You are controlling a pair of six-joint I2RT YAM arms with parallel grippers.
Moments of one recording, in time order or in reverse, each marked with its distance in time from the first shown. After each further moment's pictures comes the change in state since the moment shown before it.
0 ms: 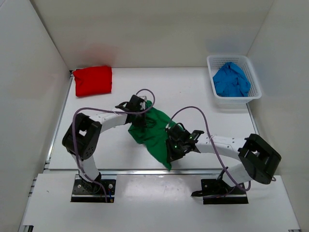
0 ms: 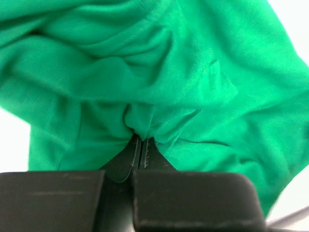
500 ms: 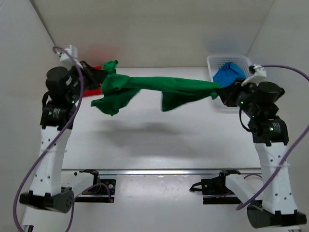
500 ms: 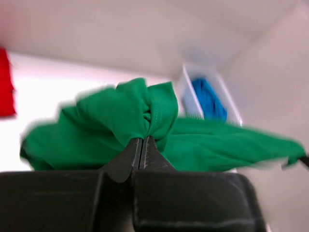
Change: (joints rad) left arm 0.416 -0.643 0.404 -0.208 0.211 -0.035; right arm -0.785 -0.481 0.621 -0.230 -0.064 -0.299
